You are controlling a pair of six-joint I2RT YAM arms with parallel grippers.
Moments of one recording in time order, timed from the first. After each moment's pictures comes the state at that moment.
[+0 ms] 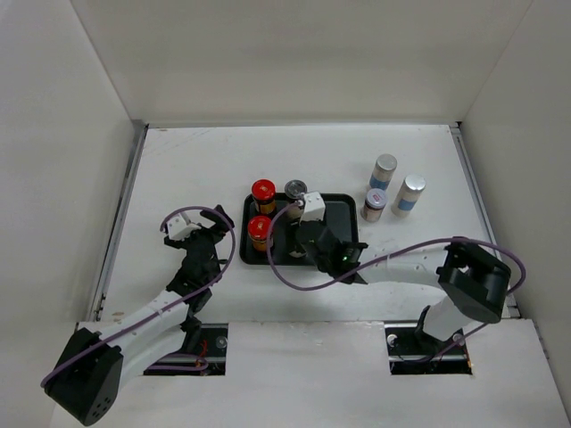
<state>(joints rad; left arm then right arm) -0.55 0.83 0.14 0.64 -0.86 -0.59 1.05 1.55 0.83 0.24 0.62 0.41</state>
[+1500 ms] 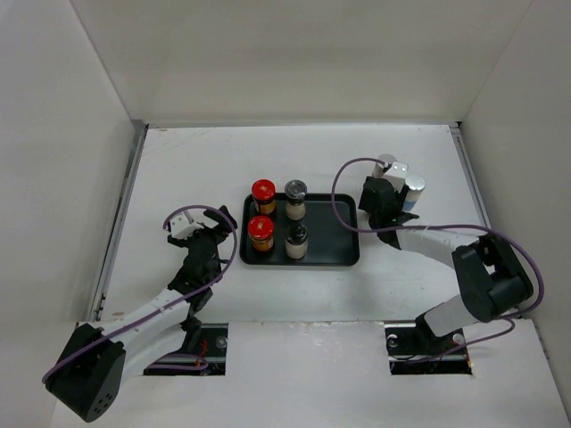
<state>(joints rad) -0.55 0.86 0.14 0.65 -0.81 -0.61 0.44 1.51 0.74 0.20 0.67 0.40</state>
